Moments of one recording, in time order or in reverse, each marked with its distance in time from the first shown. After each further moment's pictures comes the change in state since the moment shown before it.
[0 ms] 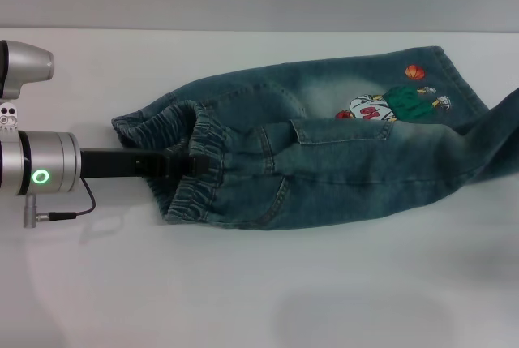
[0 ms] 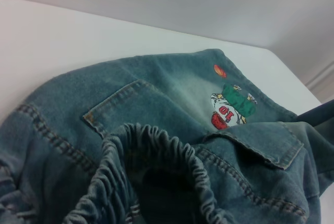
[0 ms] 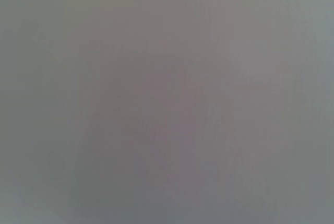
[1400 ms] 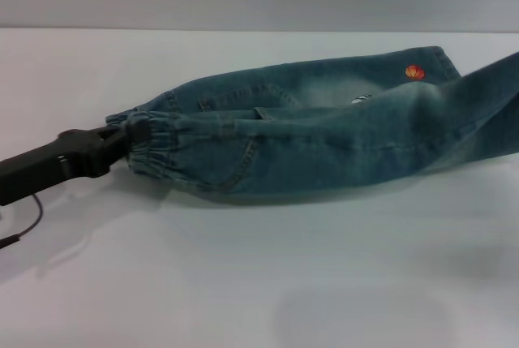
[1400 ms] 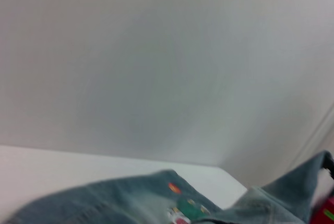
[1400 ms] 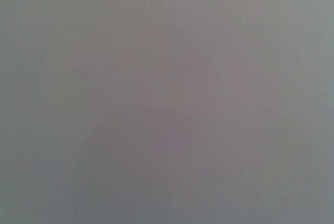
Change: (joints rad) left arm 0.265 0.002 -0.021 0.059 -0.437 0.191 0.365; right arm 0.020 0.005 0.002 0.047 0.103 -0.095 -0.018
